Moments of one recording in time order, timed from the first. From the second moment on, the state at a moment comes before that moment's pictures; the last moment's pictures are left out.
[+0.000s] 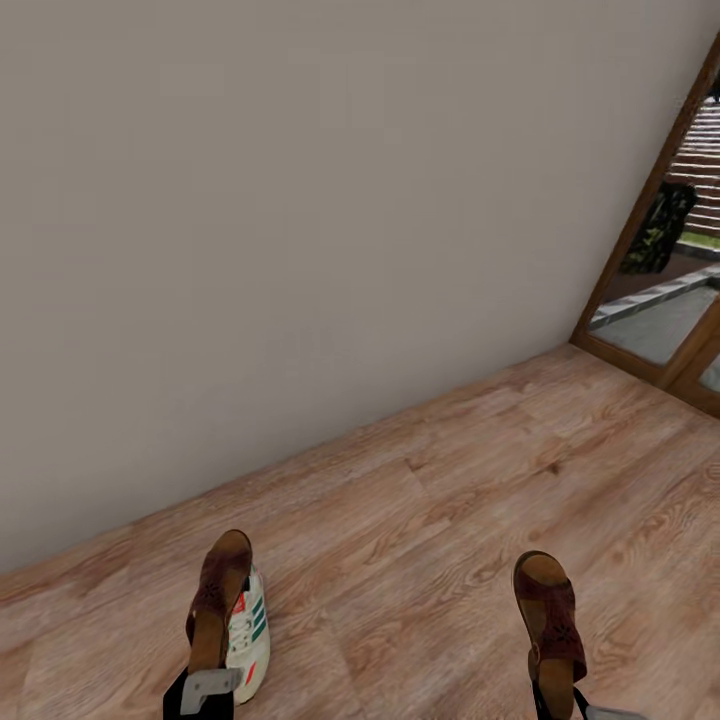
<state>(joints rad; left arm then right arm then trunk) -0.13 0.02 -0.02 -0.60 0.04 -0.44 0.06 0.02 0.02 -0.46 -0.84 0.16 -0.47 0.21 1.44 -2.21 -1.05</state>
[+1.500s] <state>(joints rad) -0.13 0.01 -0.02 -0.60 0.04 -0.44 0.06 0.02 0.02 -0.46 -0.84 0.16 -0.47 0.21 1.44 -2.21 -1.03</state>
